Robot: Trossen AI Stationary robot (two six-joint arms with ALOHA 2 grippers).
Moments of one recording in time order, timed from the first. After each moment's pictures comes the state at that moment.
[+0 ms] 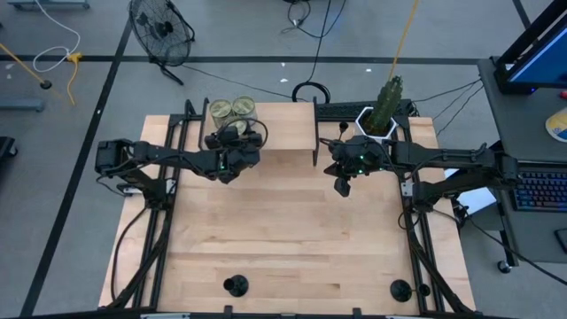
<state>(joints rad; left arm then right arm) 0.17 1.52 0.85 0.03 -1.33 -0.73 -0.18 1.15 0.90 -0.45 -0.05 0.22</state>
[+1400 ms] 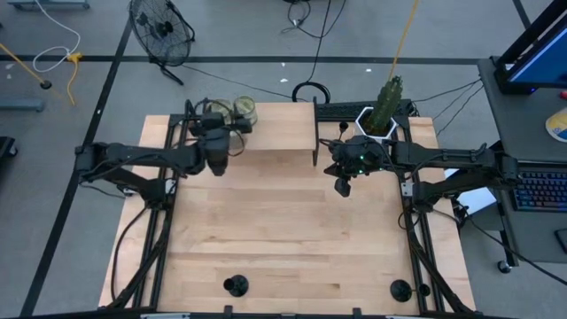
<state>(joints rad) 0.16 1.30 0.84 0.41 -1.41 -0.14 -0.18 1.15 0.90 -0.45 -0.05 0.20</state>
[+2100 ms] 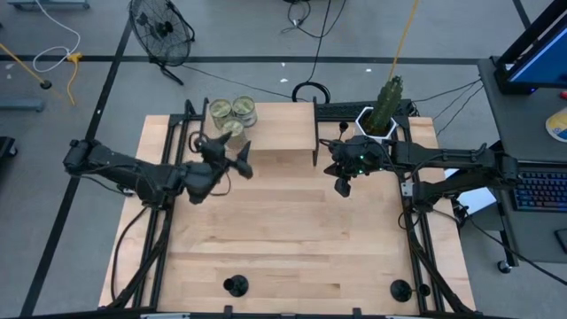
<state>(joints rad) -0.20 1.16 0.85 0.21 -1.21 -0.19 -0.18 1.15 0.90 -0.45 -0.05 0.19</state>
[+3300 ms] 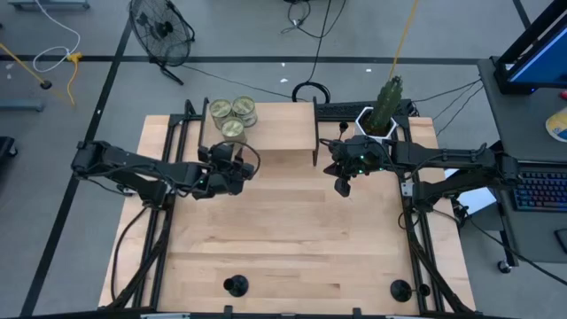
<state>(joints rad) -0.09 1.29 0.84 -0.44 -1.11 -0.84 -0.18 1.15 0.90 -0.44 -0.05 0.19</state>
